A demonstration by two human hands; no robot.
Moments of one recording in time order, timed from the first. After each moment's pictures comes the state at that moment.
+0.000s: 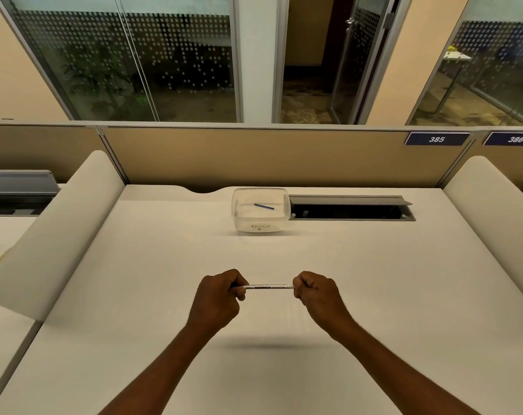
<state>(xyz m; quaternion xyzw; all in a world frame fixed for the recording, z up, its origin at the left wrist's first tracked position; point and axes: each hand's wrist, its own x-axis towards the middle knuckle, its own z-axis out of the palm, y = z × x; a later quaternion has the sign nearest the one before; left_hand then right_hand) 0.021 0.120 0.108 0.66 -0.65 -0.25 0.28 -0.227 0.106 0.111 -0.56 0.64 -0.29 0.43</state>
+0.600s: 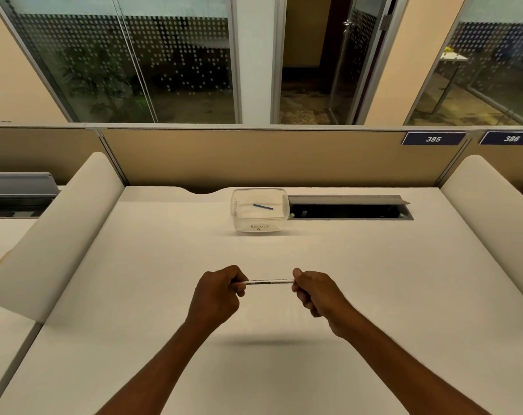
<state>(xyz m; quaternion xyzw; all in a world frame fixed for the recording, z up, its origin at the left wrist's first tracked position) 0.022 0.117 0.110 0.66 -0.66 -0.23 0.26 -0.233 0.104 0.128 -0.43 0.63 -0.26 0.60</state>
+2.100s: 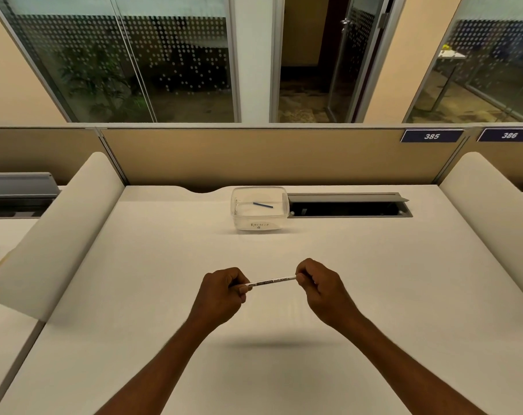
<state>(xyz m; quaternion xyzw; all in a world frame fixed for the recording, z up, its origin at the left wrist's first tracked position) 0.018 0.122 0.114 0.68 -0.61 -0.33 0.26 -0.245 0.111 0.111 -0.74 0.53 -0.32 0.27</state>
